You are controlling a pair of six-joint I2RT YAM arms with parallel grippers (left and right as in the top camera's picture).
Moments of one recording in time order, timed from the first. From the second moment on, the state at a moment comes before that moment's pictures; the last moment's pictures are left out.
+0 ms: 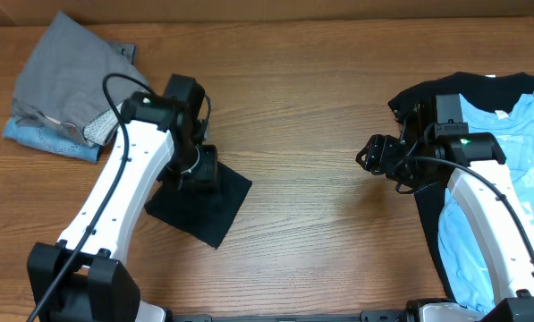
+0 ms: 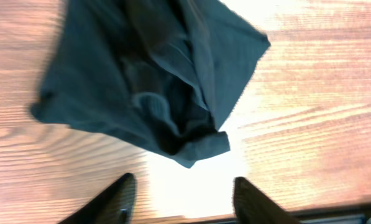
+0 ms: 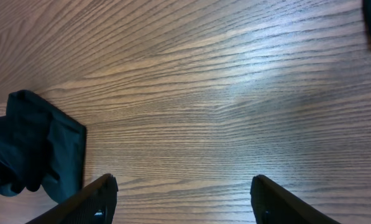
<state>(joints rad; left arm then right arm) -0.24 1.66 1.43 -1.36 0.10 -0.24 0.05 1.42 1.11 -0.93 -0.35 0.36</state>
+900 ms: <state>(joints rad) -0.25 1.68 1.14 -1.13 0.25 -0.21 0.05 1.42 1.11 -0.93 -0.35 0.36</state>
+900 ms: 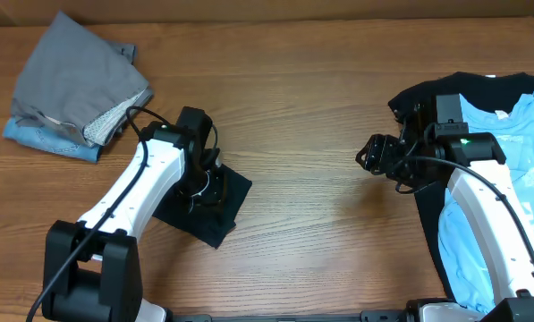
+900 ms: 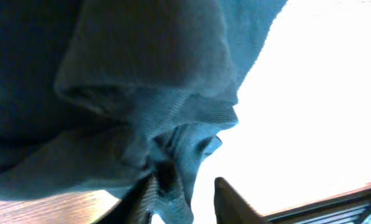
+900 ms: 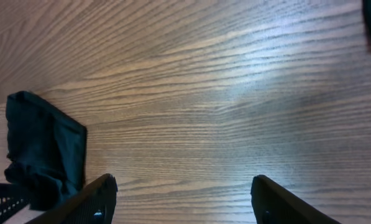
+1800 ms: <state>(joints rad) -0.11 1.67 1.08 -1.28 0.31 -0.06 0.05 1.42 1.11 -0.93 -0.35 0.36</state>
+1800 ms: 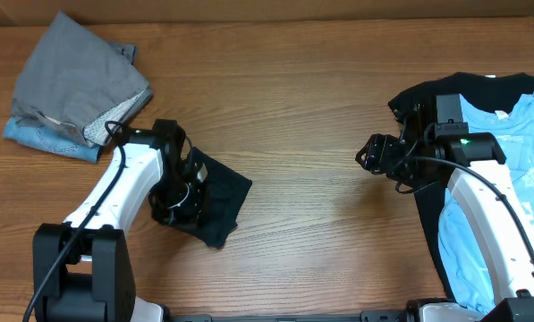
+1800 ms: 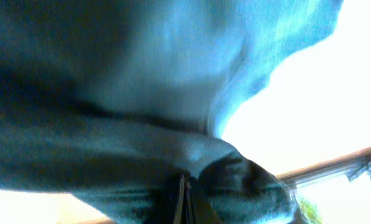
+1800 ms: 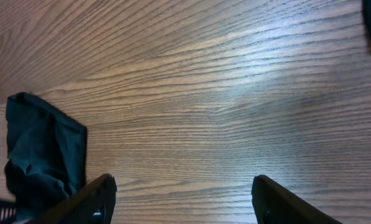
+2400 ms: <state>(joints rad) -0.11 1.67 1.13 -0.97 0.17 -0.07 0.05 1.42 1.11 -0.91 -0.35 0.36</state>
